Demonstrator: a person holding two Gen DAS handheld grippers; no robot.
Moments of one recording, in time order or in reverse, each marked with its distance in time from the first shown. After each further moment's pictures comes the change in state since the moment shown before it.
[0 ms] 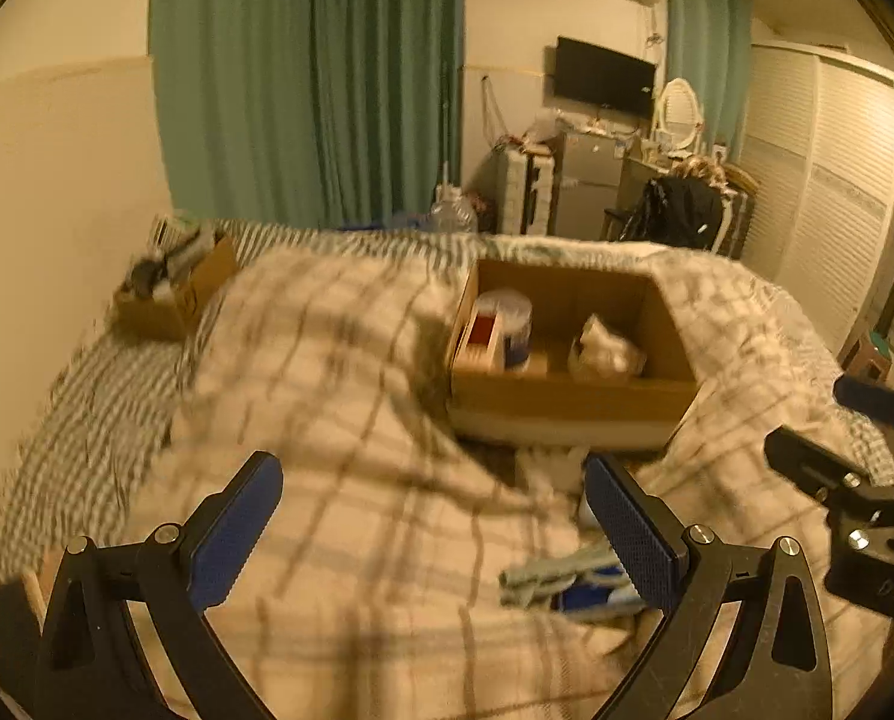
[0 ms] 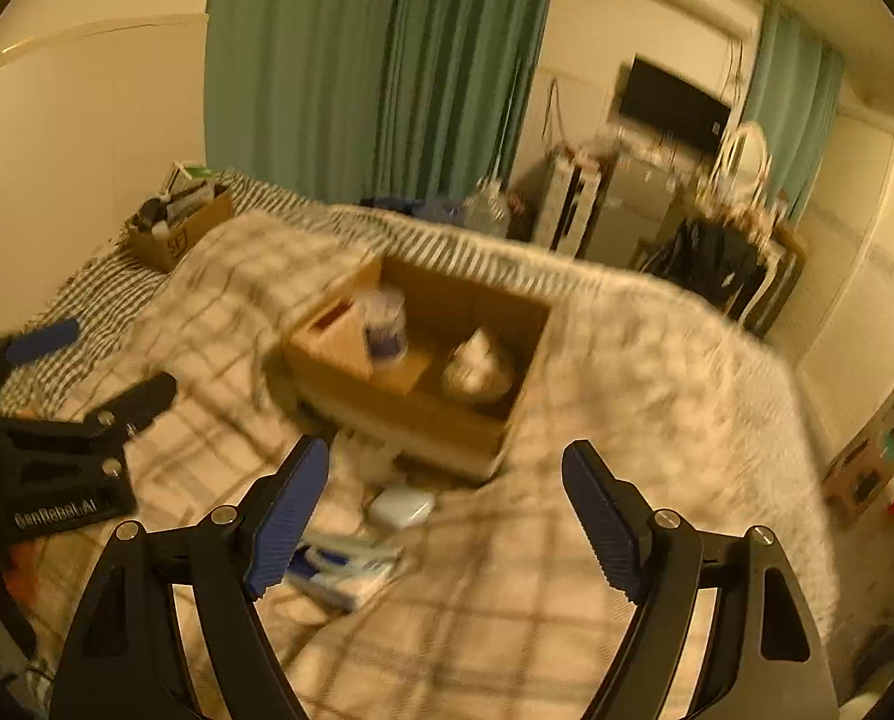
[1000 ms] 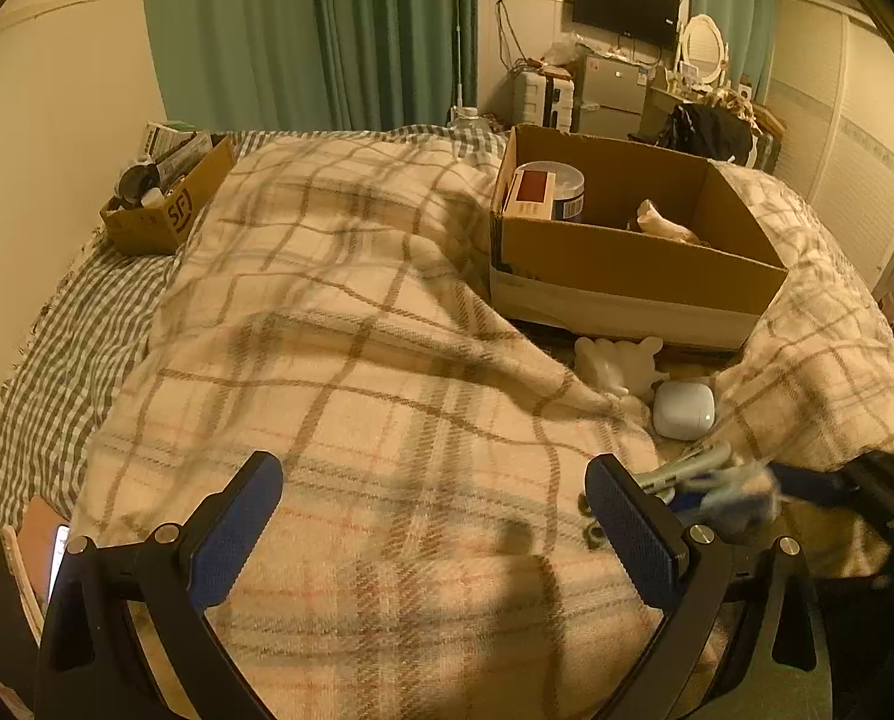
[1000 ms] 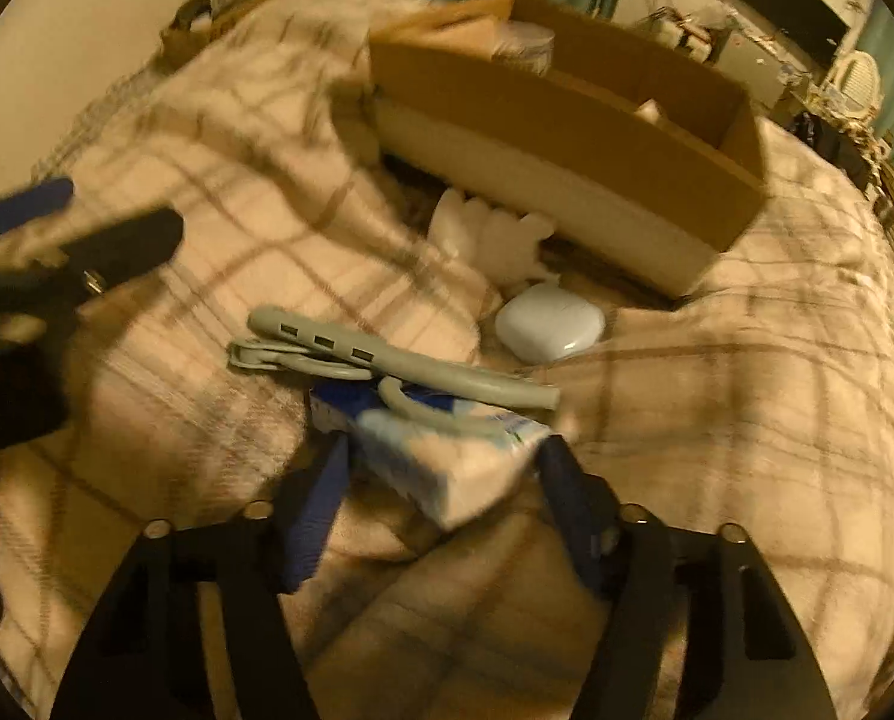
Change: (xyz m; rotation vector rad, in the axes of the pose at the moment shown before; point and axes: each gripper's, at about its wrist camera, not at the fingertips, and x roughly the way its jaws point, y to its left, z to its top) left arm 0.062 0.015 -0.043 0.016 0.175 0.032; right arm 0.099 0.043 -0.072 -0.099 0.304 0.123
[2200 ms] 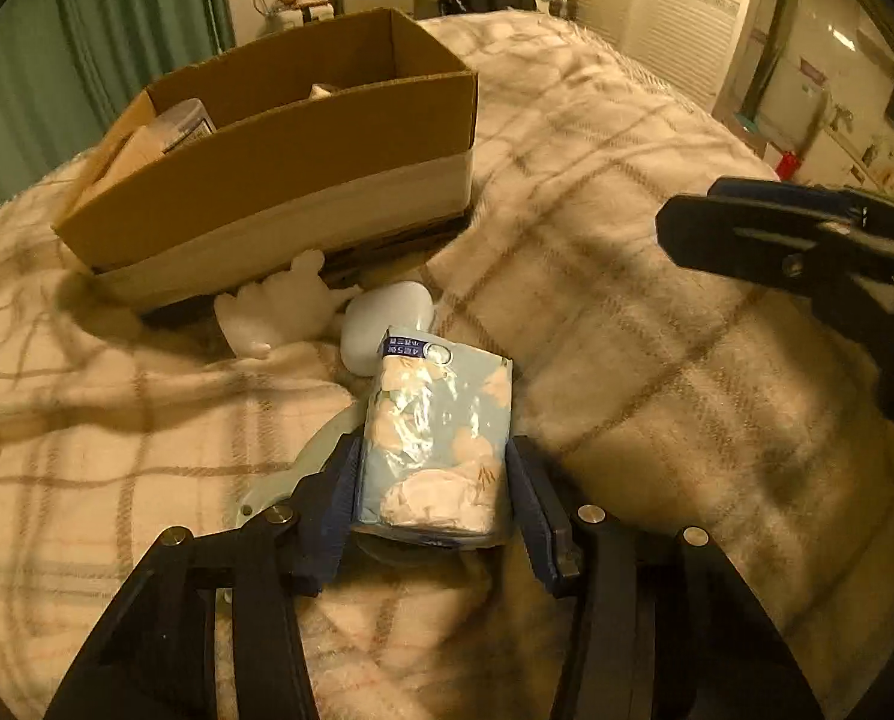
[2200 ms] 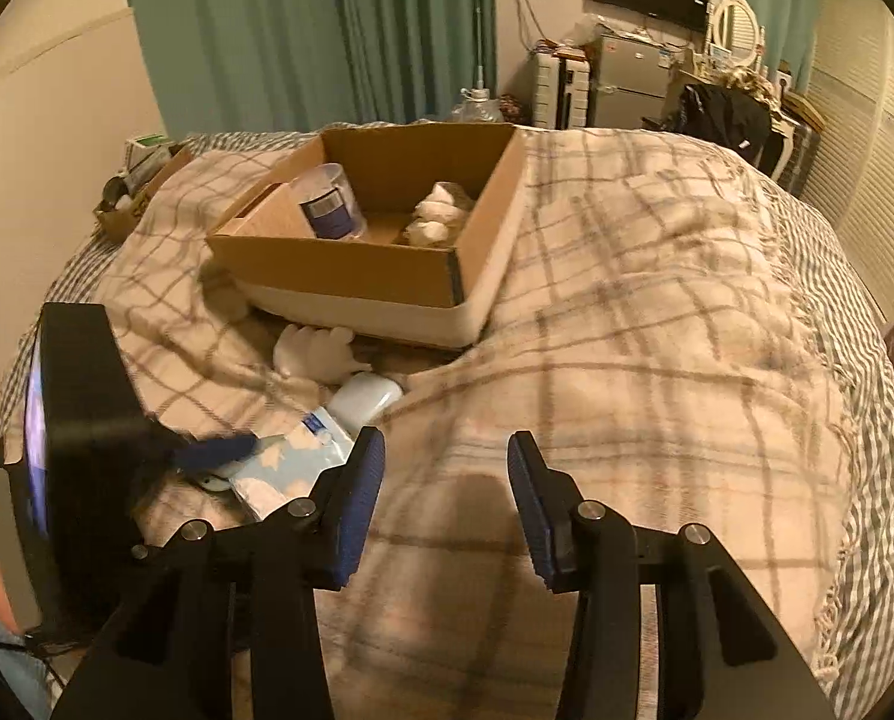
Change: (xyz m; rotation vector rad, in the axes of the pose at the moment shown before) left arm 0.038 -0.142 -0.016 0.398 0.173 -0.334; right arm -0.051 -0.104 -0.015 0.266 -0.173 -0.024
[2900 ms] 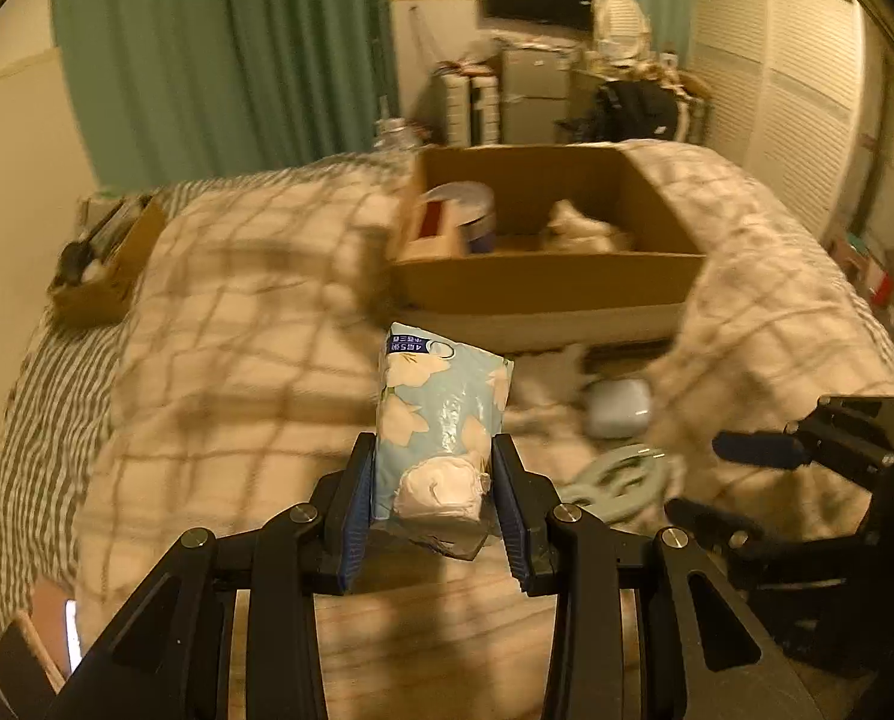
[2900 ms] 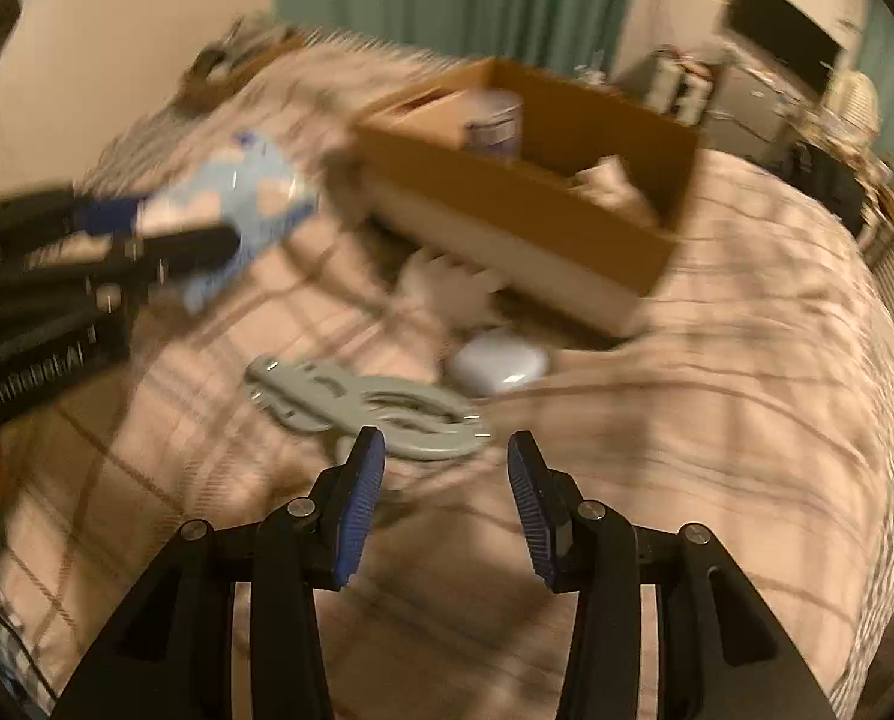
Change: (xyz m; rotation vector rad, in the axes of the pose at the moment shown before) left arm -0.087 0.100 -0.019 -0.242 -0.177 0.256; right arm 0.047 0.103 -0.012 -0.354 0.158 0.073
